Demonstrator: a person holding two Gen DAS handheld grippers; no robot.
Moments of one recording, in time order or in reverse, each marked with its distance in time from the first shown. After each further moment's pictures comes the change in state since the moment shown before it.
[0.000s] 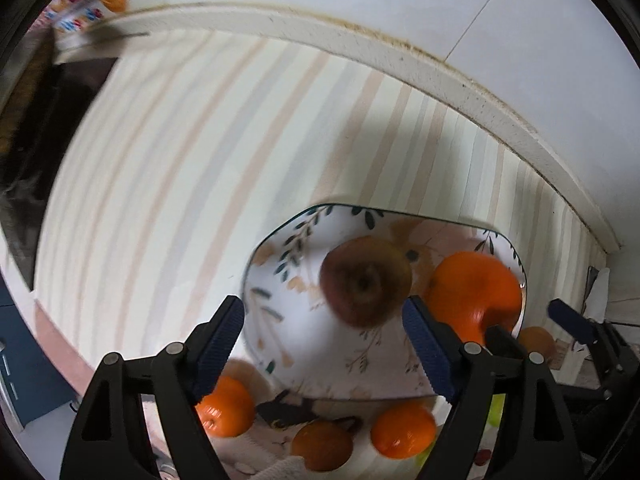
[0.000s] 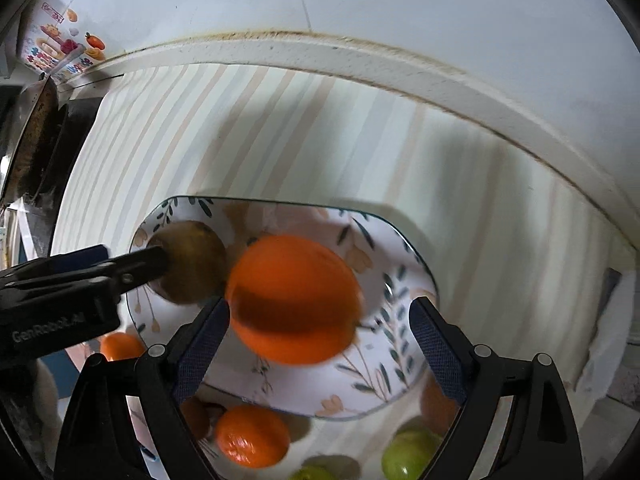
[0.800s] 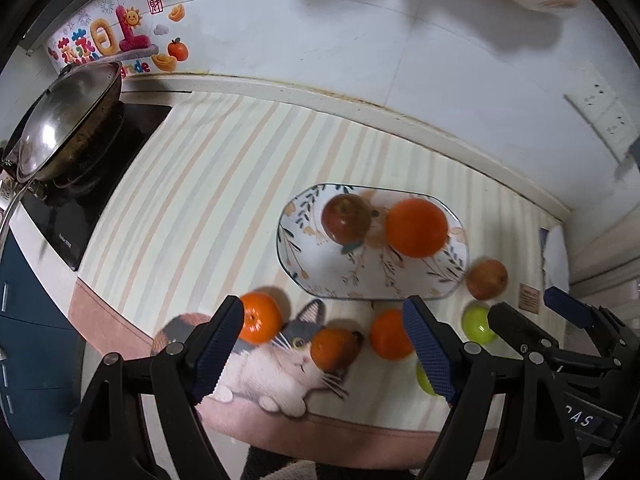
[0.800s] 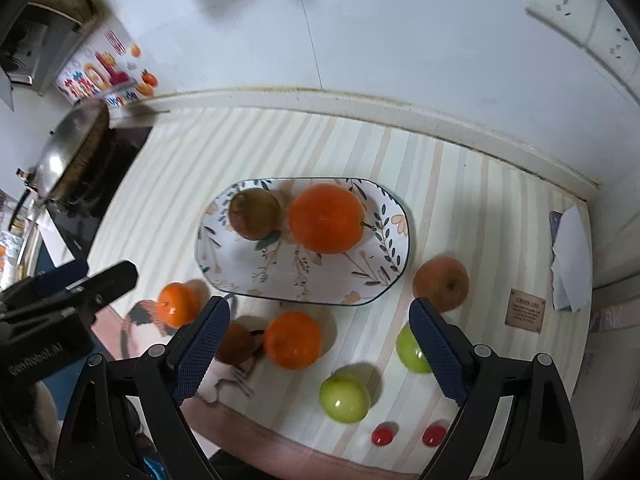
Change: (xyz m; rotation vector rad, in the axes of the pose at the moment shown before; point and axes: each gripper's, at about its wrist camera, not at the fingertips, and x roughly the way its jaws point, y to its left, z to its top) left arm -0.123 0.003 -0.118 0.075 -0.242 -0.042; right arm -0.142 0.021 -0.122 0.049 -0.227 0.035
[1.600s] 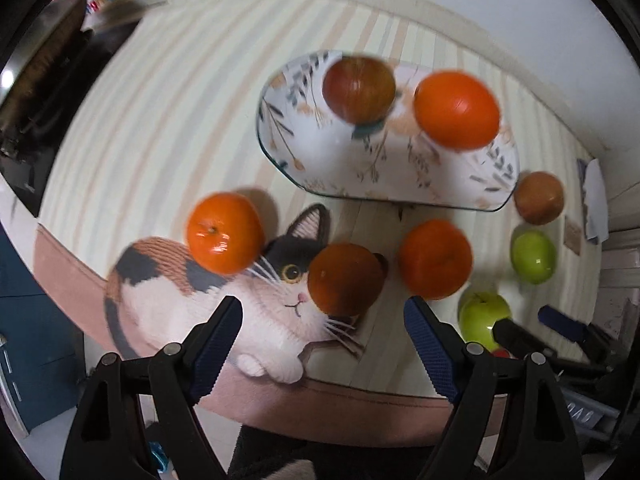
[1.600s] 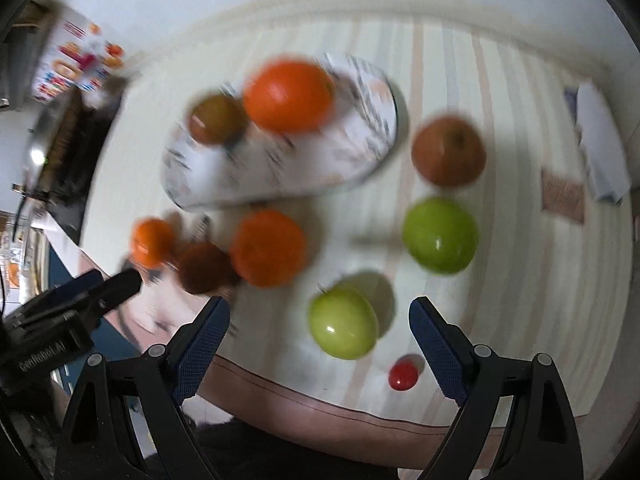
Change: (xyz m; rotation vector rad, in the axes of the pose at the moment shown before) left arm 0.116 -0.004 -0.053 0.014 0.269 0.017; right arm 0.089 -0.048 -0.083 0.152 0.277 0.049
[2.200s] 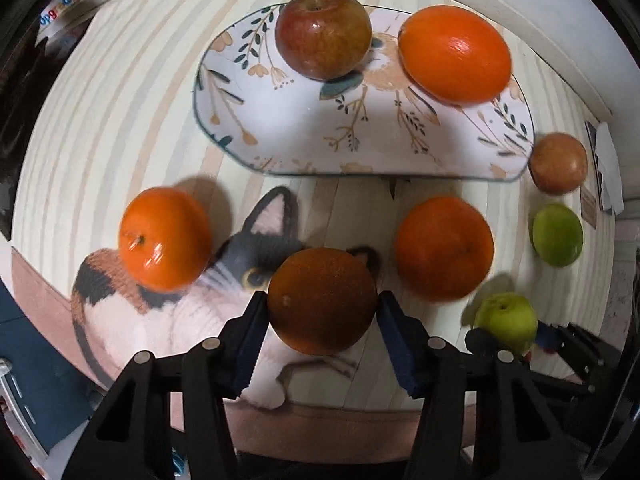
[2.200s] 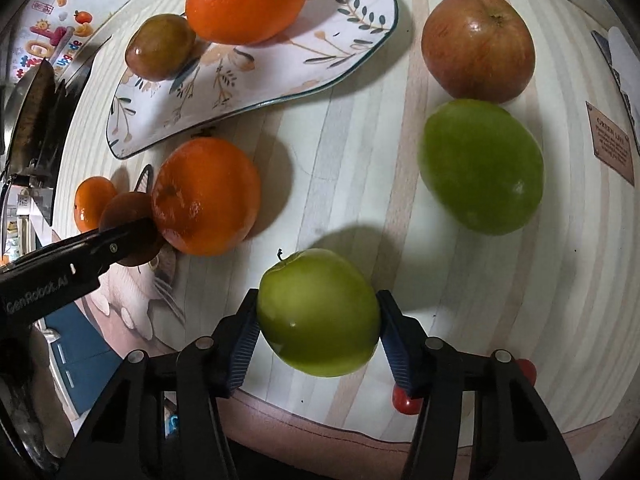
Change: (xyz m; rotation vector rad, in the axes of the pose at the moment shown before) left arm 0.039 -0.026 -0.009 0.086 0.069 -0.004; right arm 0.063 -0.013 -0.018 -0.008 0.091 0.008
